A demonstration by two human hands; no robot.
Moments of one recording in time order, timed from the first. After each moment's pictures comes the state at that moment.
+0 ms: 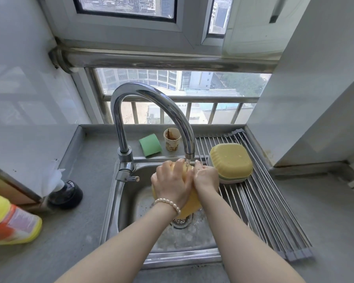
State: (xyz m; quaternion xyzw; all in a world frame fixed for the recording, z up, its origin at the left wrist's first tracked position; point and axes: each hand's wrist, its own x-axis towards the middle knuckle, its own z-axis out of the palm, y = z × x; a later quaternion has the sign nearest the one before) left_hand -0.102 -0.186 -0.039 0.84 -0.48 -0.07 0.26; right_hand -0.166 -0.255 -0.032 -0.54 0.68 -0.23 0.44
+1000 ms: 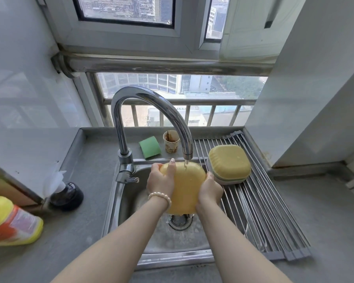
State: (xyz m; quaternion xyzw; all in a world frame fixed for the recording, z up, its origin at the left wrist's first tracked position) left_hand -0.083 -0.189 -0.026 0.82 -0.23 -0.26 0.46; right_hand -0.178 -0.230 -0.036 -0.28 0.69 -0.38 0.55
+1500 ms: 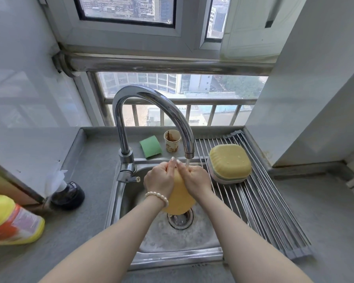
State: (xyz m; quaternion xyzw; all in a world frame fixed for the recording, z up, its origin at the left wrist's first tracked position) left_hand -0.074 -0.185 -0.026 0.82 -0.37 -0.13 0.42; right_hand -0.167 -0.239 -0.025 -0.77 0.50 -0.20 0.34
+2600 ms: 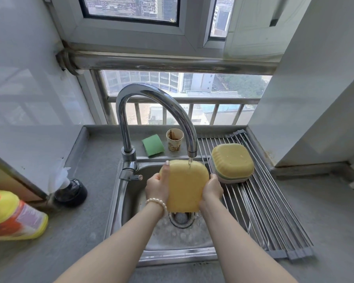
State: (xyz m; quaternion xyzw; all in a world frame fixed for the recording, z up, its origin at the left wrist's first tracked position) left_hand -0.076 -0.173 -0.044 0.77 -0.15 -0.34 0.52; right_hand -0.177 -0.232 -0.037 -0.22 0.68 -0.34 0.61
